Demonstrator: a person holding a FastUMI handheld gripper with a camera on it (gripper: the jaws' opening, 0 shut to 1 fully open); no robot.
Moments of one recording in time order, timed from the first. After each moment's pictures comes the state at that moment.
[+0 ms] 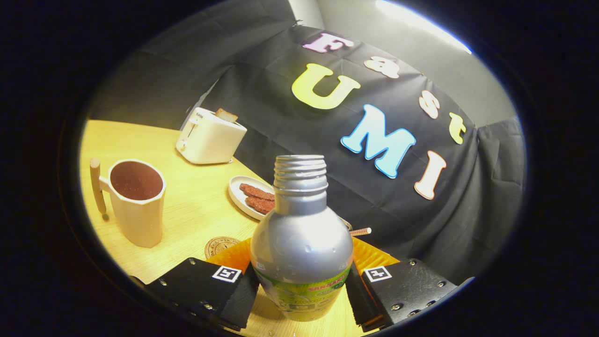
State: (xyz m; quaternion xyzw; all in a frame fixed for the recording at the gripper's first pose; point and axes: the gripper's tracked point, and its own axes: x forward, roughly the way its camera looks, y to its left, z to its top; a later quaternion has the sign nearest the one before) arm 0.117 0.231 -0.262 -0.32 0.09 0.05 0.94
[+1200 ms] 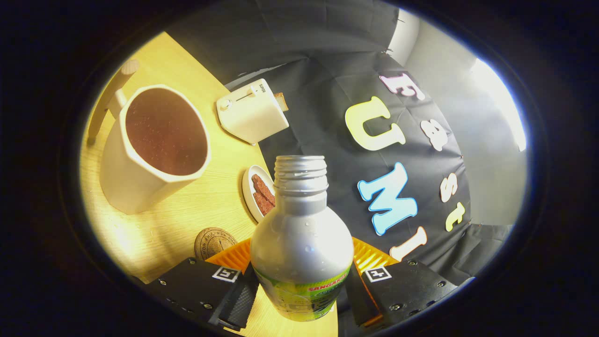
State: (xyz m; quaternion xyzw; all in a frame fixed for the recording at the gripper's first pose) arm 0.136 0.283 -0.272 -0.56 0.02 0.06 0.83
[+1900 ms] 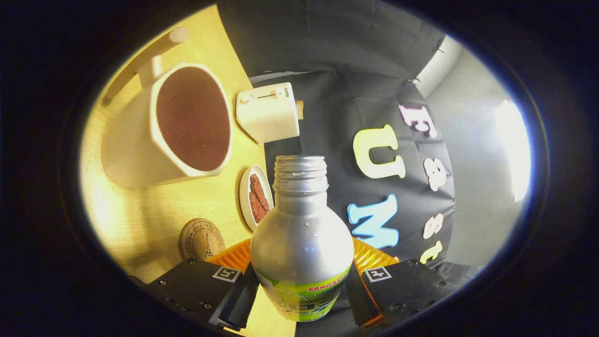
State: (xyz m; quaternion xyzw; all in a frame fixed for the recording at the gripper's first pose) arm 0.131 0.298 -0.262 -0.66 -0.03 0.06 0.75
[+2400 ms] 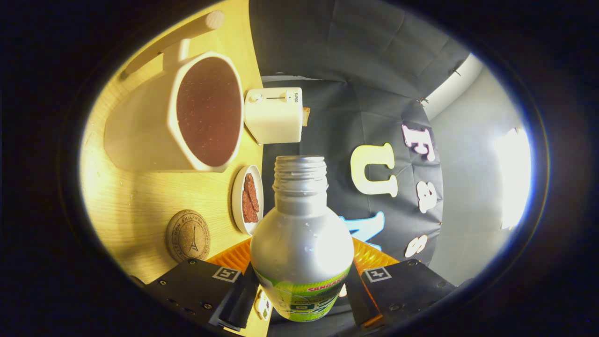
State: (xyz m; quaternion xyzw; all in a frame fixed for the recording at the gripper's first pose) arm 0.133 0.303 -0.253 -0.71 -0.06 0.06 0.70
